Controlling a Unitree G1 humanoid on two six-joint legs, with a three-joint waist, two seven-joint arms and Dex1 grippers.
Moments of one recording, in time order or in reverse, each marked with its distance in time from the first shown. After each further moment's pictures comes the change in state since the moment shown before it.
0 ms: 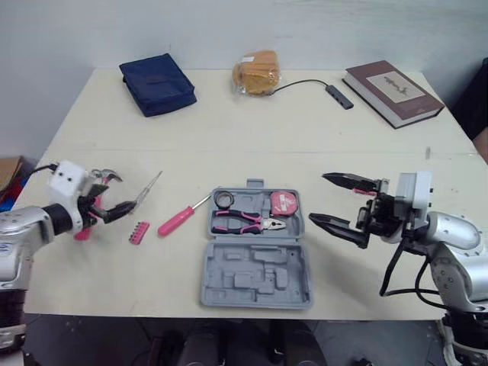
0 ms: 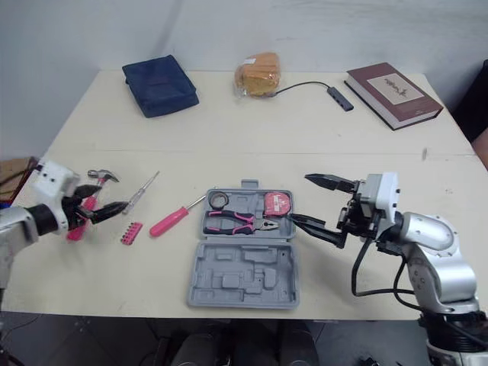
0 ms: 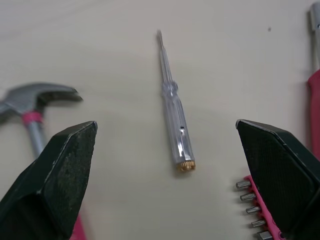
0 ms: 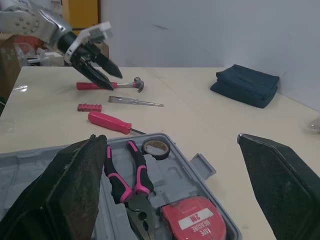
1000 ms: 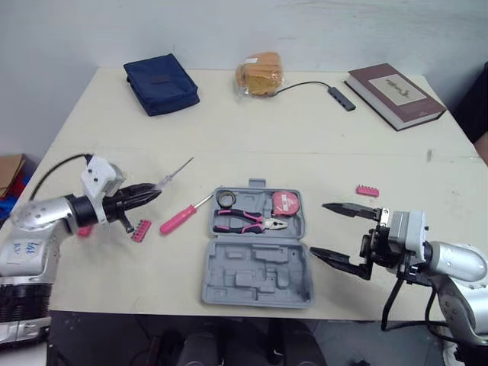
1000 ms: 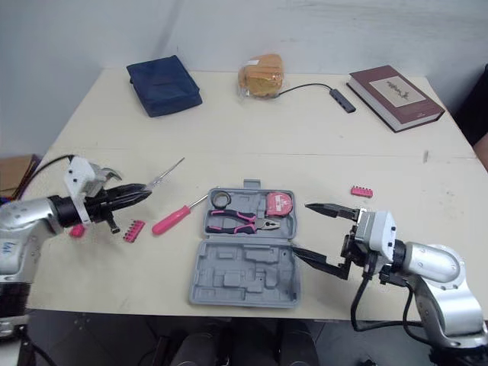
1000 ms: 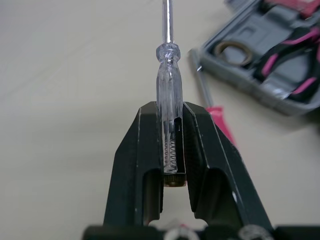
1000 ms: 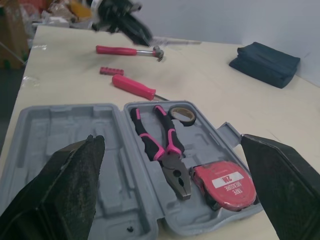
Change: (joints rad) left arm -0.050 -0.069 -0.023 -0.178 -0.066 -0.229 -0.293; right arm 0.235 -0.051 -0.045 -0.091 -0.095 -0.137 0.050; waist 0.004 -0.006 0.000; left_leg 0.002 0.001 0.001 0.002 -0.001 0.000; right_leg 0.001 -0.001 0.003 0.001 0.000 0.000
